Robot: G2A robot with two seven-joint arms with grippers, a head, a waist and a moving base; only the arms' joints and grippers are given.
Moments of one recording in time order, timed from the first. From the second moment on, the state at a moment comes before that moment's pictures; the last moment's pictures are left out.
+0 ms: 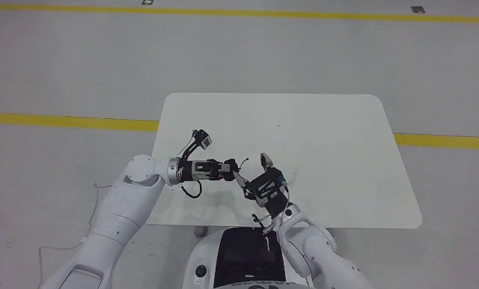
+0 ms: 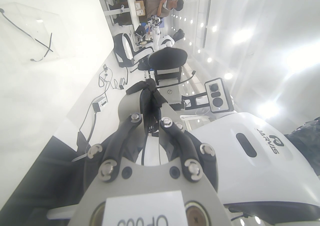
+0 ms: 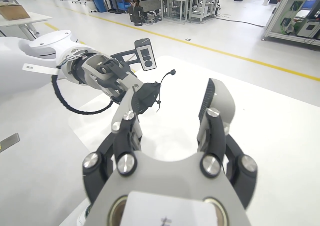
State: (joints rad) left arm 1.17 -1.16 -1.13 -1.22 -0.53 -0.34 -1.33; right arm -1.75 -1.27 0.97 -1.99 -1.48 0.08 0.04
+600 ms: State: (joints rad) left arm 1.17 -1.16 -1.13 -1.22 -0.53 -0.34 -1.33; right arm -1.80 -1.24 1.07 -1.99 -1.46 -0.06 -0.02
